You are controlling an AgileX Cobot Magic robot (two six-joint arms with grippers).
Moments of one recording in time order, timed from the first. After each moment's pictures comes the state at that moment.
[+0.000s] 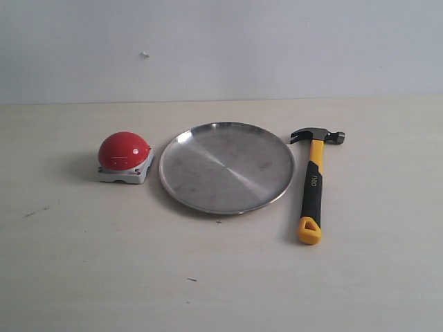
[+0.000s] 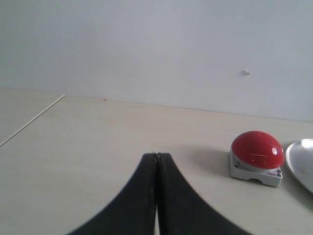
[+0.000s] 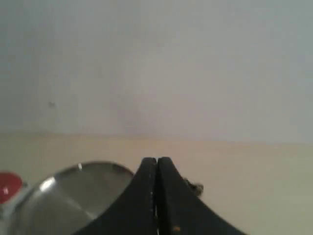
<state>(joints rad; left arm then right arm) 0.09 0.04 0.00 0.01 0.14 -0.07 0.15 0.86 -0.77 0.21 0.29 -0.11</state>
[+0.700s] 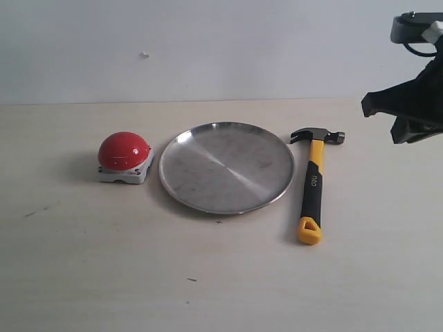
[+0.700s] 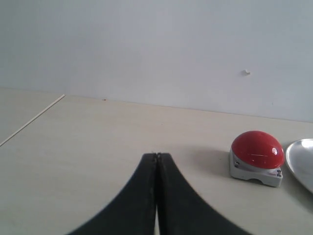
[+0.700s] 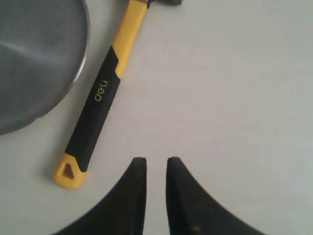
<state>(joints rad) 0.09 0.04 0.00 0.01 0.14 -0.07 0.15 1.50 -1.09 -0.01 0.81 0.13</state>
